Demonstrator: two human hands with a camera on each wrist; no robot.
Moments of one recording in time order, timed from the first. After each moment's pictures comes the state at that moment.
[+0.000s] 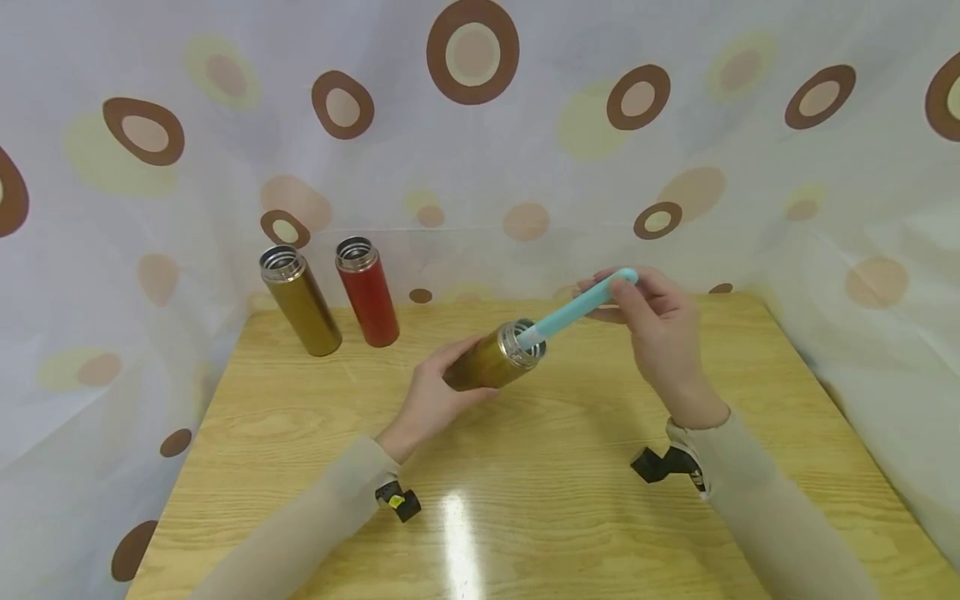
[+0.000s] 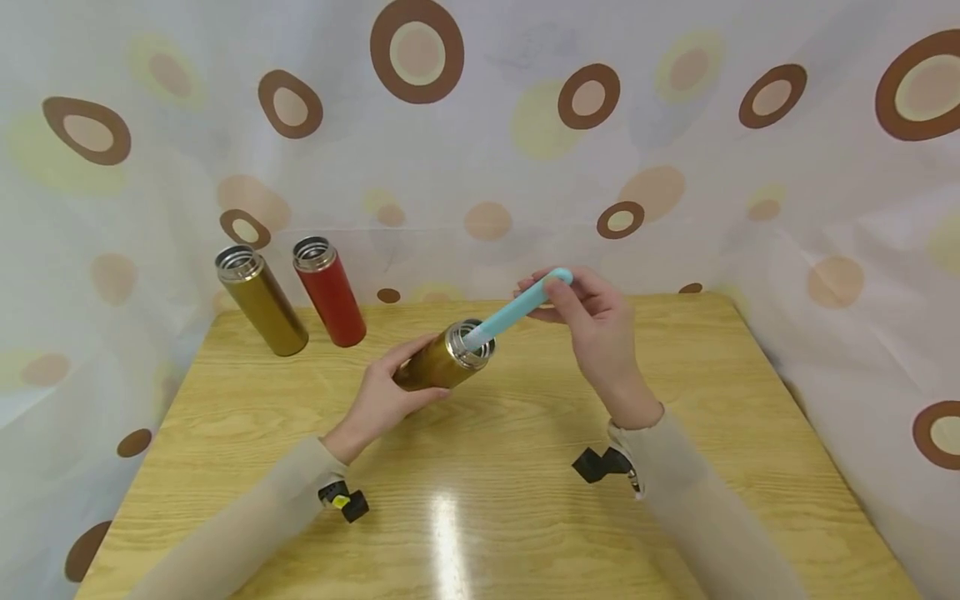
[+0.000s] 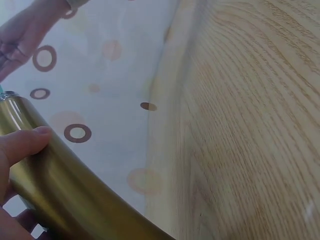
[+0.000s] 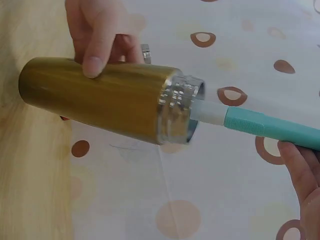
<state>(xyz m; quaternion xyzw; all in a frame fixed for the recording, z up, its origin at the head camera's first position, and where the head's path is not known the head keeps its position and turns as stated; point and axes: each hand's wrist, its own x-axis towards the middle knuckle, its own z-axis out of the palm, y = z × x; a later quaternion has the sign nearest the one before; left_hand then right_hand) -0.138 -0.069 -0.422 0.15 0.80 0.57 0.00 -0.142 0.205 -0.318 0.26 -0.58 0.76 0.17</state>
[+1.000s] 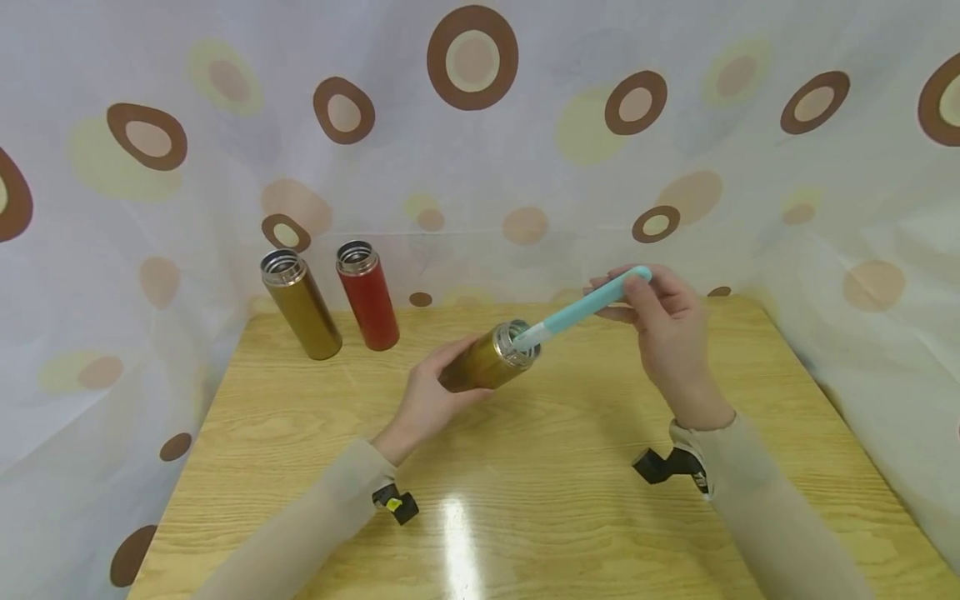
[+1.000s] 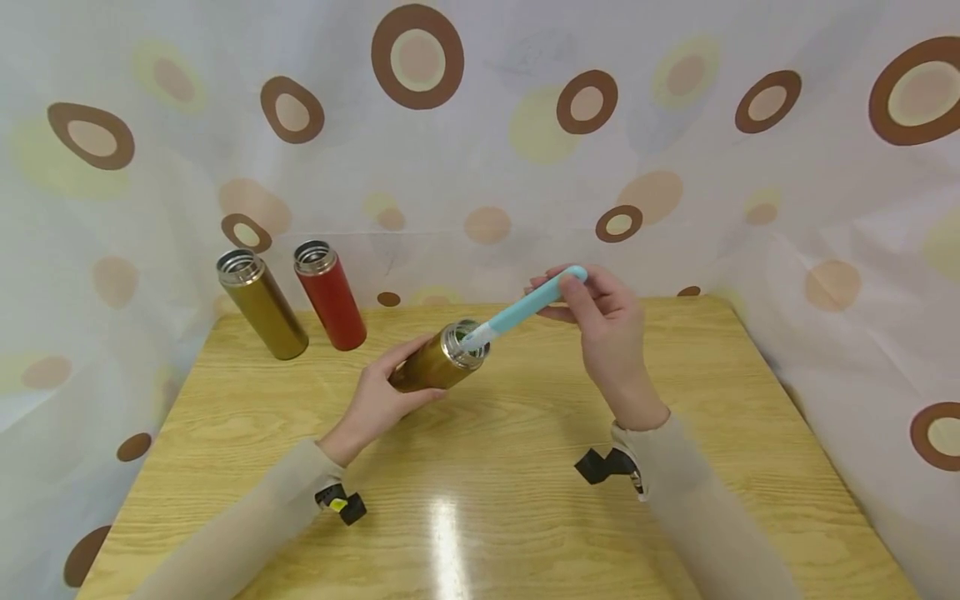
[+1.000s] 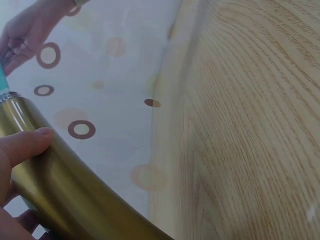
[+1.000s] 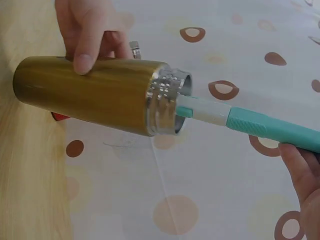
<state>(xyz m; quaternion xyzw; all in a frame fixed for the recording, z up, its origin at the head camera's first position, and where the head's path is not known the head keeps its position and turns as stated) -0.139 -0.074 -0.420 0.15 0.80 0.58 0.00 -0.143 0.210 -0.317 0.26 -0.54 0.78 0.17</state>
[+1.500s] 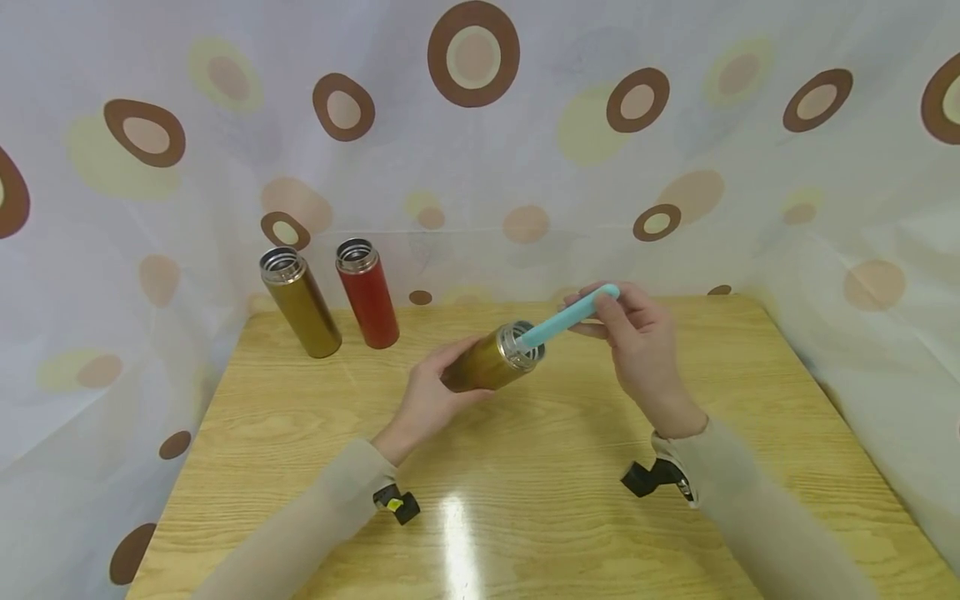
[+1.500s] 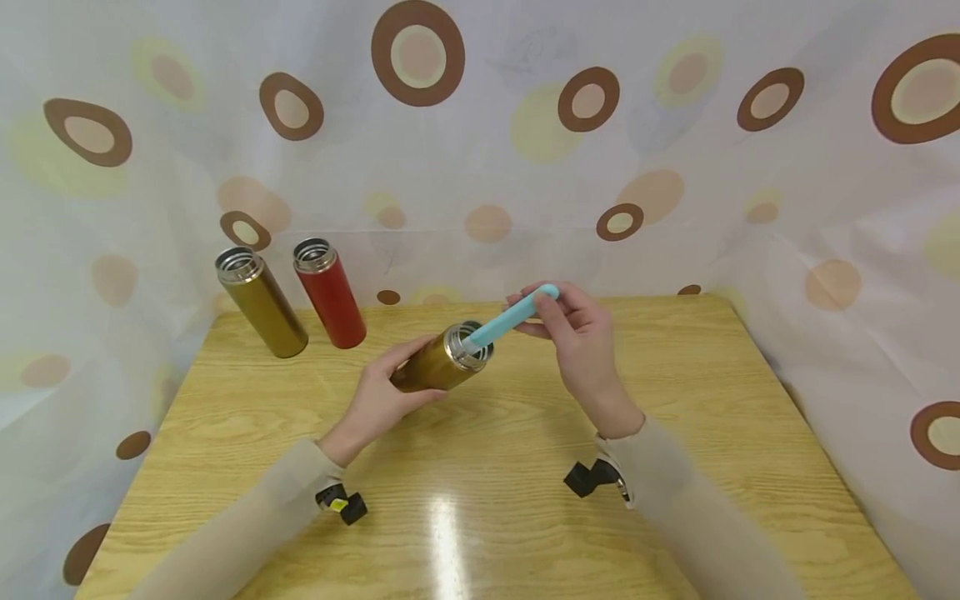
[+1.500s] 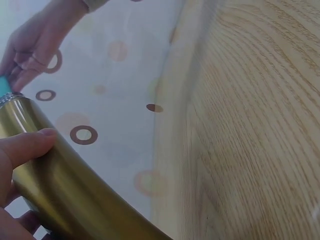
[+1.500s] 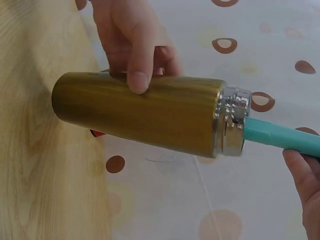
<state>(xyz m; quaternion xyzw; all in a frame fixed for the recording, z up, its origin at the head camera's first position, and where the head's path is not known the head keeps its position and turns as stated) -0.140 -0.074 -0.422 0.16 0.80 0.57 0.00 -0.143 0.195 -0.341 0.23 -0.58 0.77 0.14</state>
